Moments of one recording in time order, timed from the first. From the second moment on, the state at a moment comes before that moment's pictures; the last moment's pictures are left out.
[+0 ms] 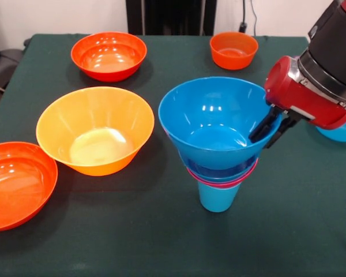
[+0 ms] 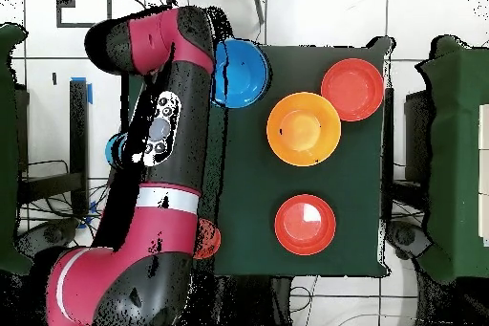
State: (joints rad) arm 0.18 -0.05 -0.56 0.52 0.11 1.15 1.98
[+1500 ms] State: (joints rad) arm 0.18 -0.07 -0.56 0.59 0.14 1.07 1.98
